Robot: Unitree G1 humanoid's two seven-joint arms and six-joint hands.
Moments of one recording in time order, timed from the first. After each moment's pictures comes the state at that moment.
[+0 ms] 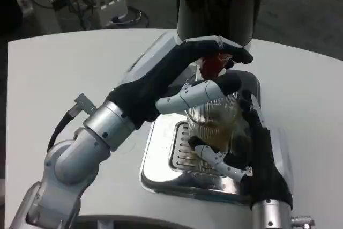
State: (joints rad) left arm -0.65 0.36 -0.13 0.14 0.17 -0.36 -0.33; right arm -0.25 0.07 0.19 0.09 -0.43 0.00 -0.40
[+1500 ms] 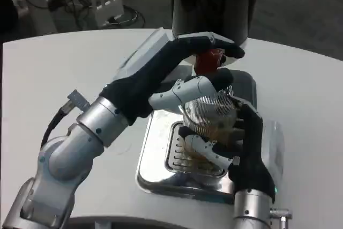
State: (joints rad) left arm -0.67 0.38 -0.11 0.18 0.16 -0.37 -0.33; right arm -0.40 0.12 0.24 0.30 -0.44 -0.01 -0.67
